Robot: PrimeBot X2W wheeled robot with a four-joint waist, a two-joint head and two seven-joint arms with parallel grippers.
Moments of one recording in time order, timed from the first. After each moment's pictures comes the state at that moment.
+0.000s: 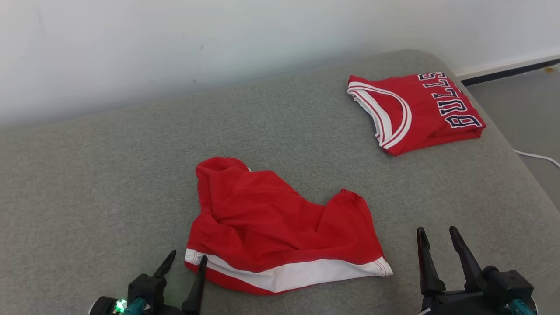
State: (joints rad) left arm -0.21 0.18 -0.28 0.53 -0.25 -0.13 -0.26; right arm 0.01 -0.09 -0.03 0.15 0.21 0.13 -0.24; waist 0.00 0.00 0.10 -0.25
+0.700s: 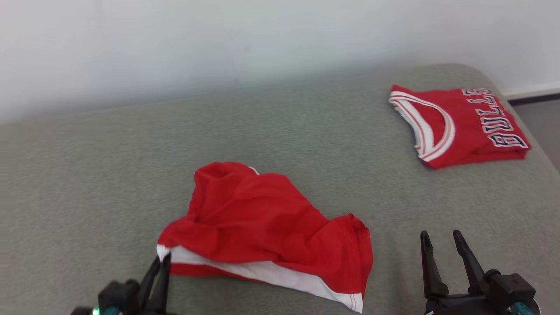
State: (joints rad) left arm -0.17 0.22 -0.22 0.44 -0.30 -0.10 -0.26; right arm 0.02 -0.10 -0.04 0.17 0.20 0.13 -0.26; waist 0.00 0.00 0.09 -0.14
